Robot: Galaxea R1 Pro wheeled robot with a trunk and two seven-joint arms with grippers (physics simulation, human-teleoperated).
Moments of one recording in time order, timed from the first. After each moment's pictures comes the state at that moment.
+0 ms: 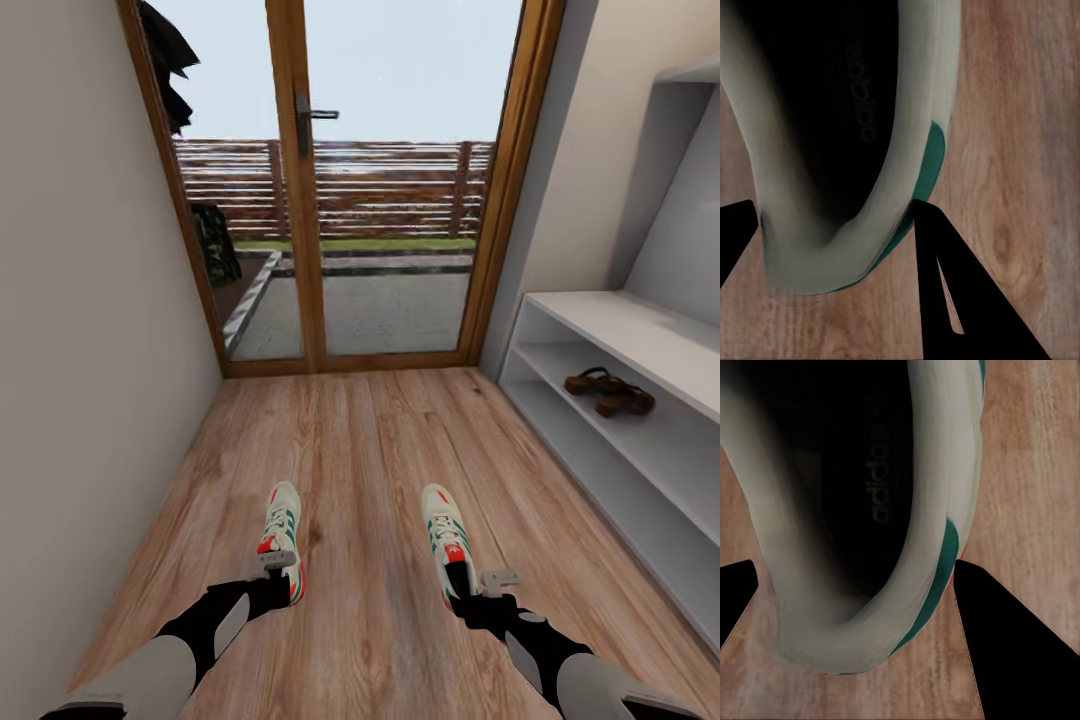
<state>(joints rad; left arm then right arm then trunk) -0.68 -0.04 0.01 -0.27 0.14 0.25 -0.13 -0.68 -0.04 -0.18 -0.09 0.18 -0.07 0.15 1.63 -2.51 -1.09</state>
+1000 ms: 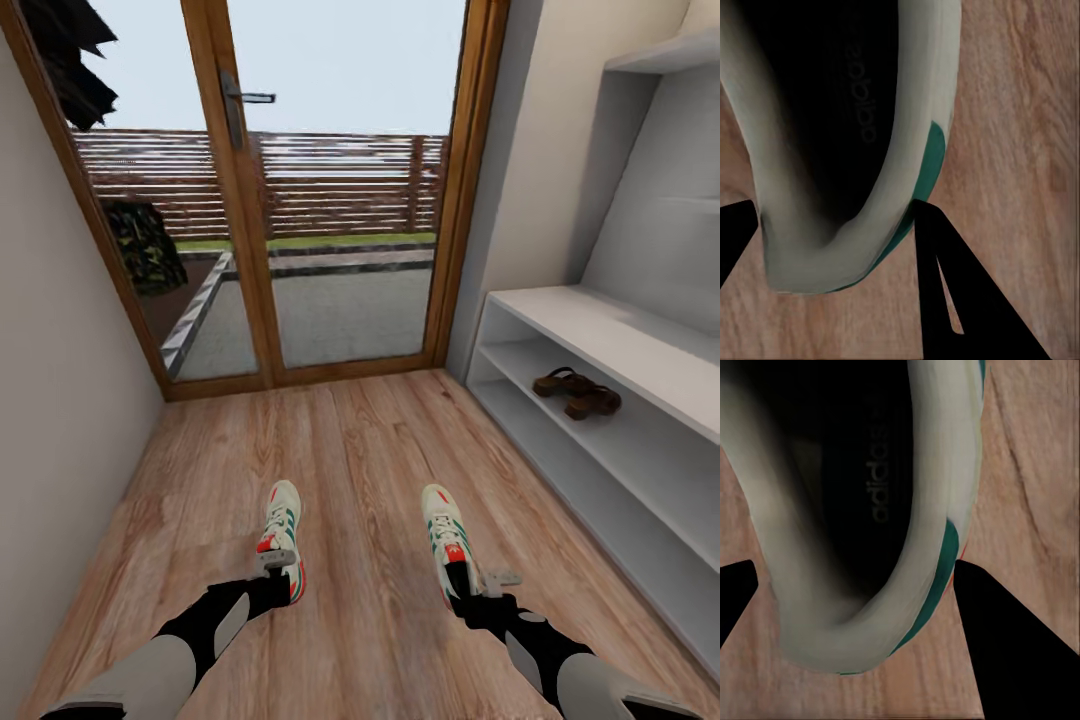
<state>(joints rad) -0.68 -0.04 0.01 -0.27 0.14 0.24 -0.13 -0.68 -0.04 -0.18 -0.09 0.18 -0.07 0.15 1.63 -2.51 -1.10</state>
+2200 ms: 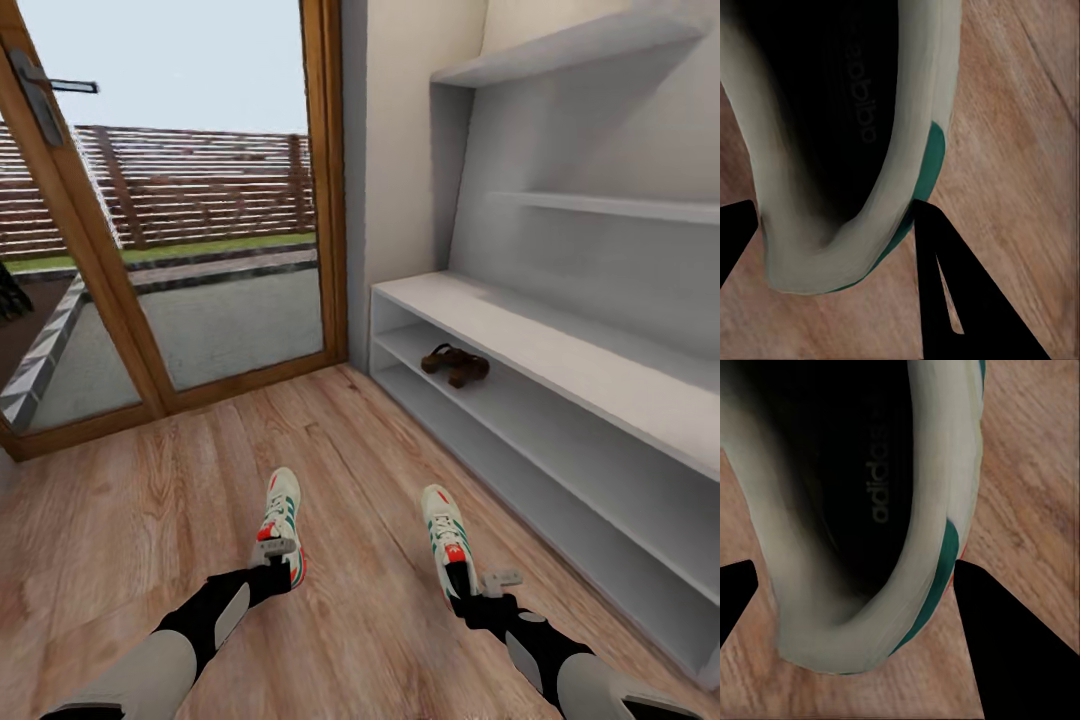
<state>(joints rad) -0.68 -0.04 0.01 -0.32 0.14 0.24 -0.13 -0.68 -0.04 -0.18 -0.09 0.19 -0.07 0.14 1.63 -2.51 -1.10</state>
